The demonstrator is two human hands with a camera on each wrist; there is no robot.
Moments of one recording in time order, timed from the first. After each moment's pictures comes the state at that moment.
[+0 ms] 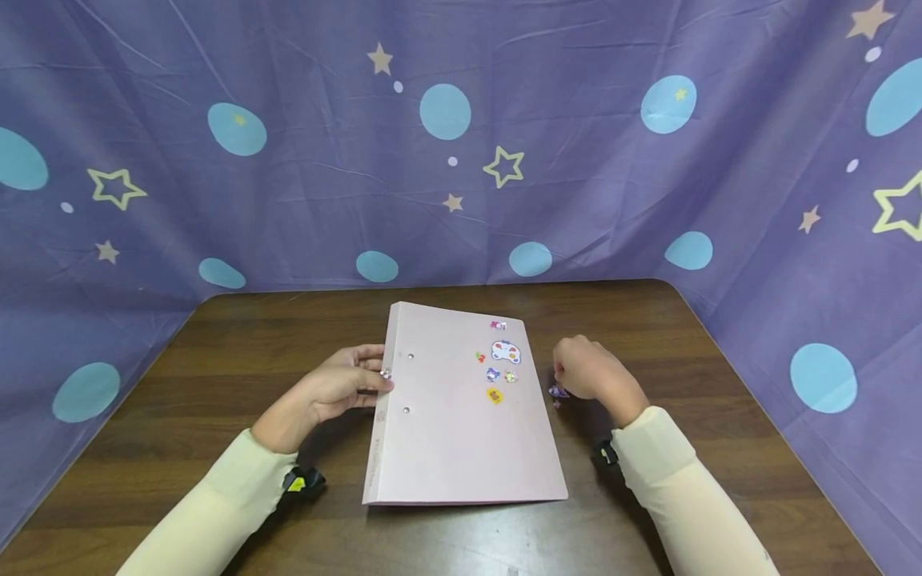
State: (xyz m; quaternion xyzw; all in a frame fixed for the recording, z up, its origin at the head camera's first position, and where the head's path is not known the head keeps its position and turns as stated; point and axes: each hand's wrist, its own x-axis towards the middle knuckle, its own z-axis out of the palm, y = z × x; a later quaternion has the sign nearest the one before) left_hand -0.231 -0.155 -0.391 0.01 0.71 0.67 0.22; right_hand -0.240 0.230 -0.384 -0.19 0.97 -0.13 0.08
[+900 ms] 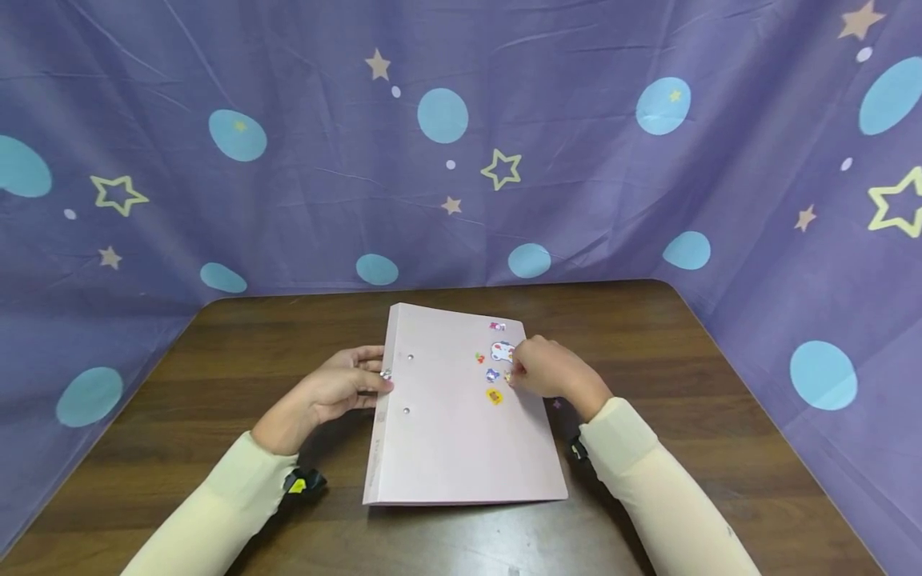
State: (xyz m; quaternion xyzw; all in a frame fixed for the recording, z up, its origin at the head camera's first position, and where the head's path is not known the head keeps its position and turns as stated) left_hand -0.231 -0.156 -0.388 0.01 0.70 0.67 0.22; right_hand -0.252 0.185 -0.392 -0.28 0.95 -0.15 0.05
